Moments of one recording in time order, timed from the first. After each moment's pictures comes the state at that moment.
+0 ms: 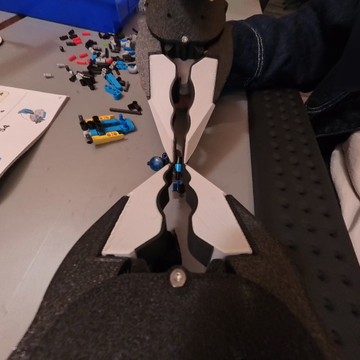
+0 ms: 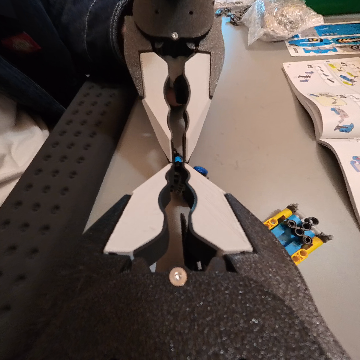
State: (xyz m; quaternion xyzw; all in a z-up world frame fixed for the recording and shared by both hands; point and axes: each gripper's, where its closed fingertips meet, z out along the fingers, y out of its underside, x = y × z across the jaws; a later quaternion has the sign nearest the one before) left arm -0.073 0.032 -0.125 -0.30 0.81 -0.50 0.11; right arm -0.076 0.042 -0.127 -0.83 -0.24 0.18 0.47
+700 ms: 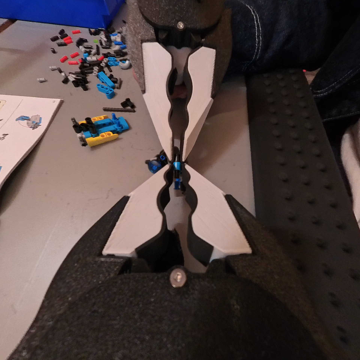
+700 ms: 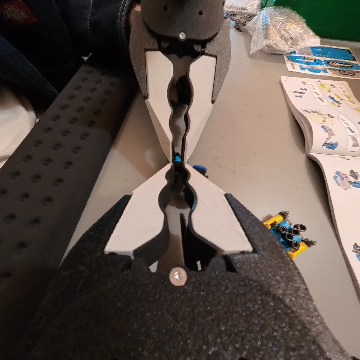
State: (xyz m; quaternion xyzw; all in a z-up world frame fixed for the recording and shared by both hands) left arm -0.078 0.029 -0.128 -0.28 0.82 -0.48 0.13; right arm -0.079 0.039 -0.125 -0.82 -0.28 0.13 0.48
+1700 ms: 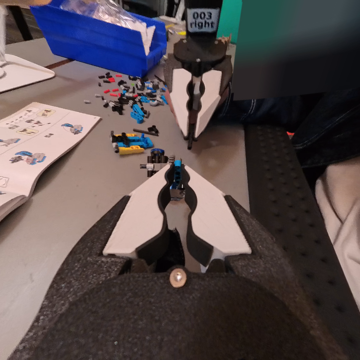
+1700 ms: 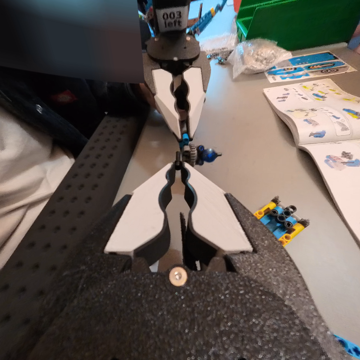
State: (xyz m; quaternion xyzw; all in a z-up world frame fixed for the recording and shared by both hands) left arm -0.070 0.057 -0.096 -0.33 0.75 -0.56 0.13; right arm -0.060 0.031 -0.093 -0.80 -0.19 0.23 0.52
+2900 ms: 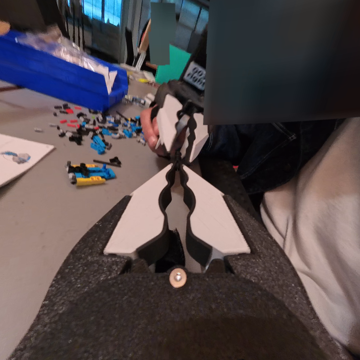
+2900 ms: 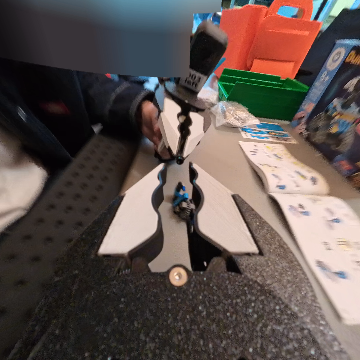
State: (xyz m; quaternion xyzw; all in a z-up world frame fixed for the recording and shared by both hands) left arm -0.086 0.036 -0.051 -0.28 0.66 -0.69 0.05; right arm -0.083 0.037 -0.052 -0.74 -0.23 0.13 0.61
